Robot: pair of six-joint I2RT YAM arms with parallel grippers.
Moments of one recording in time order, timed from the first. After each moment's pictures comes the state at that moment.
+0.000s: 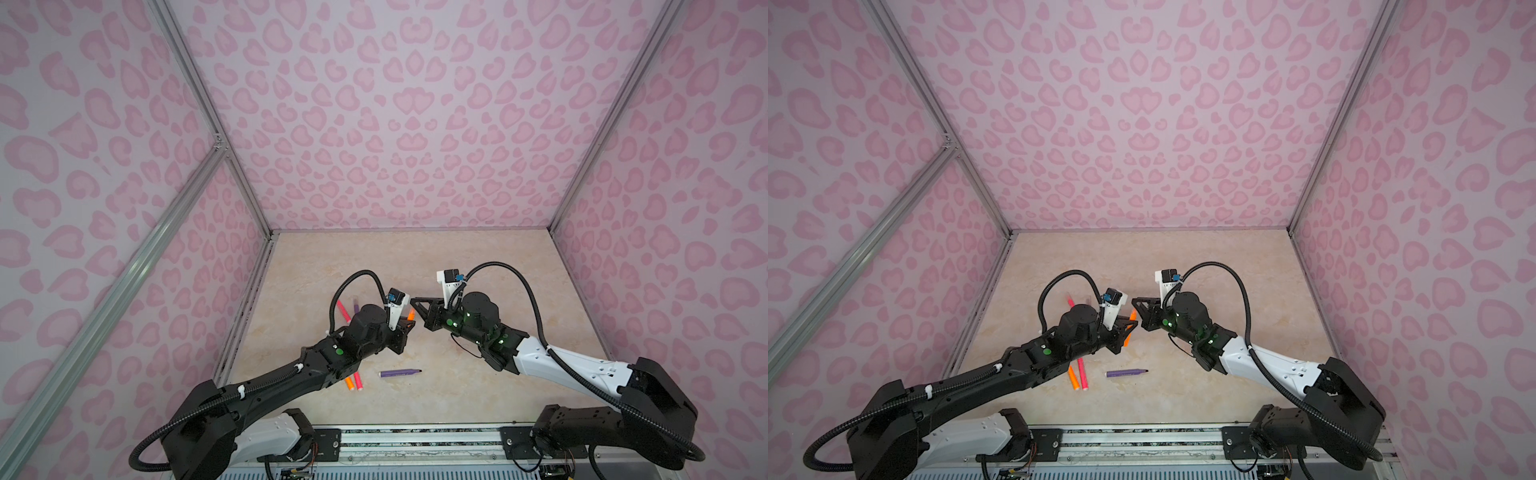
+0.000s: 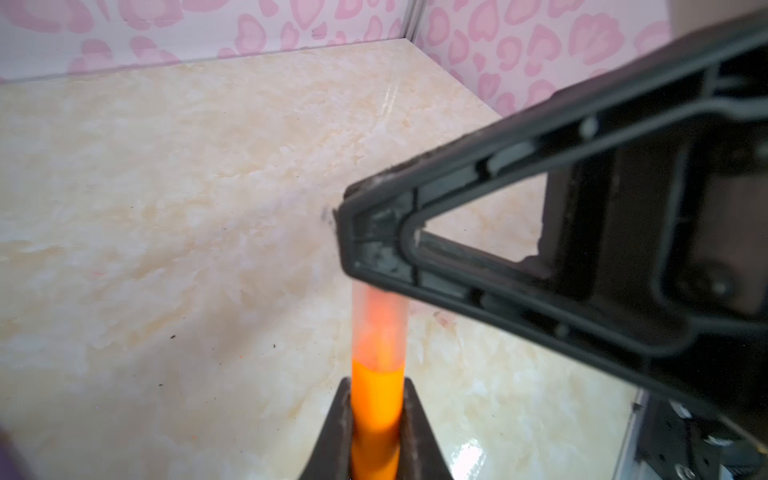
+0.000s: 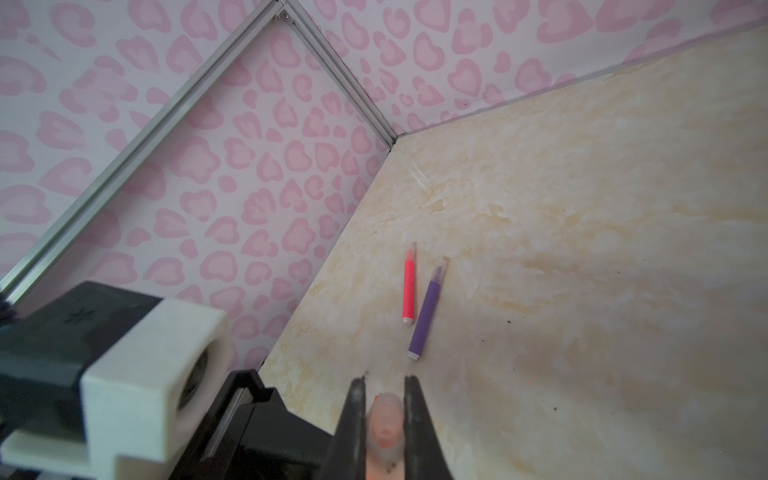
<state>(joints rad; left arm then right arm) -0.81 1.17 0.63 0.08 0.09 -0.28 0.80 1.30 0.68 0.40 -0.13 0.71</state>
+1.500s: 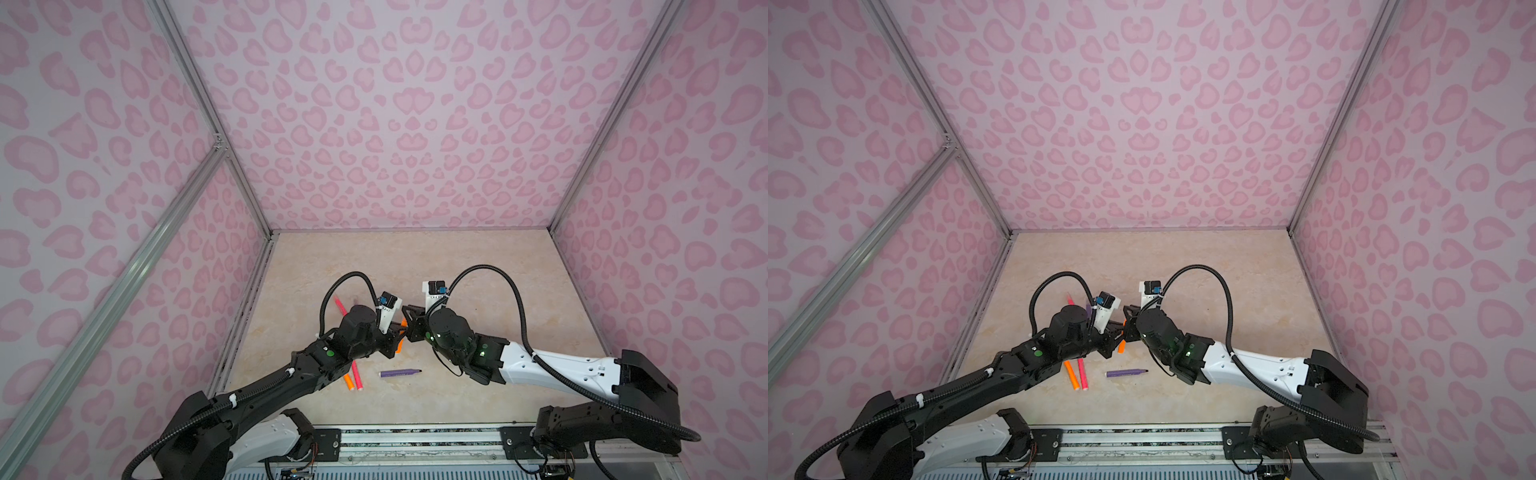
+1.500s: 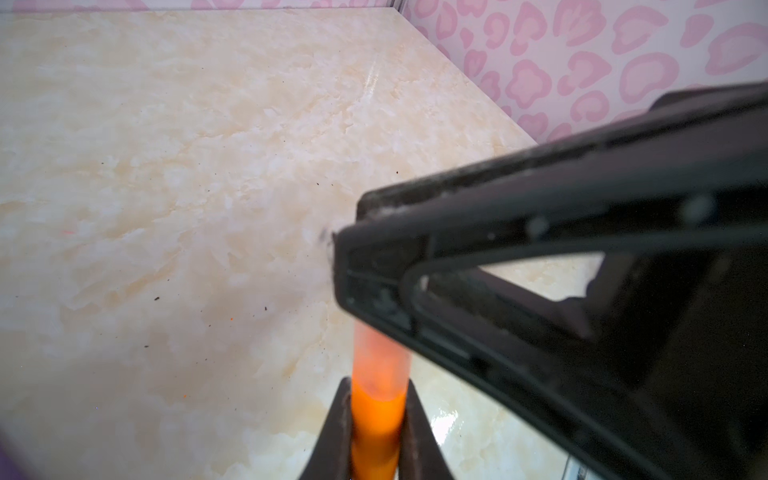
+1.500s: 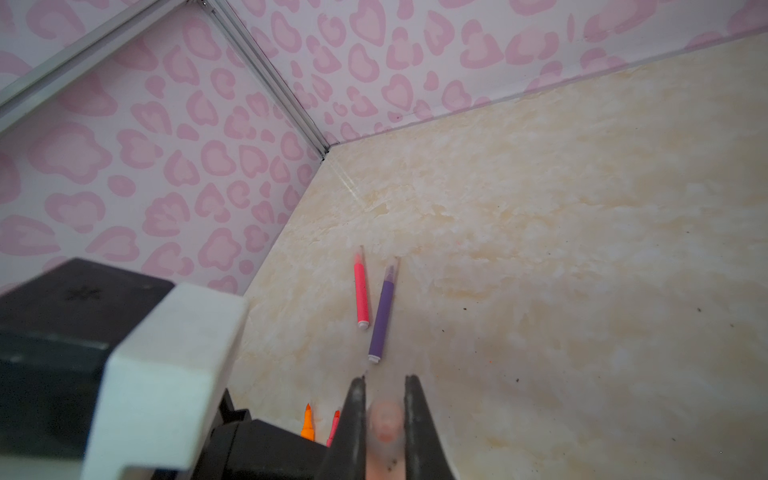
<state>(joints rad) -0.75 1.15 0.60 0.03 0.17 -0.28 1.05 1.37 0.83 0.15 0.37 0.72</state>
